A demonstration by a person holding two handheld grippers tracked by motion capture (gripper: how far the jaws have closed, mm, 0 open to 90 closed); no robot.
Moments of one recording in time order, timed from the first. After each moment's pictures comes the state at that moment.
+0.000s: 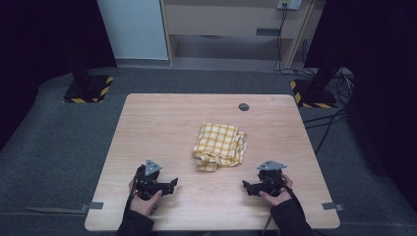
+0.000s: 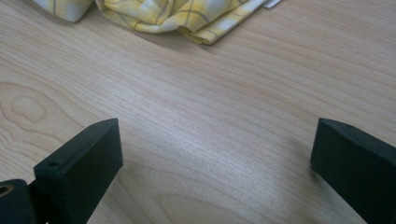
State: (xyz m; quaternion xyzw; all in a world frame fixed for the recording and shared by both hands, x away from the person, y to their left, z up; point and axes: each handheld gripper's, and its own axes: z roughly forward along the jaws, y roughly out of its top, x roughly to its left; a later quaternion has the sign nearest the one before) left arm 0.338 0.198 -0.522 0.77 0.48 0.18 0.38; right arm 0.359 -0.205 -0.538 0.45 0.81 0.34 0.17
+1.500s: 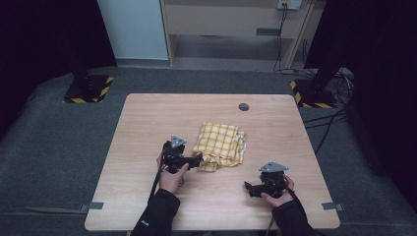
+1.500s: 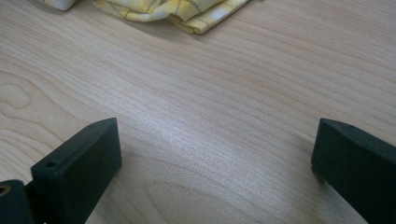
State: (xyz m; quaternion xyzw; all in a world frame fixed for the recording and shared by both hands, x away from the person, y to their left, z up) left arm 0.410 0.122 -0.505 0.75 0.49 0.17 0.41; right arm 0.356 -0.211 -0.543 0.44 0.81 0.34 0.18
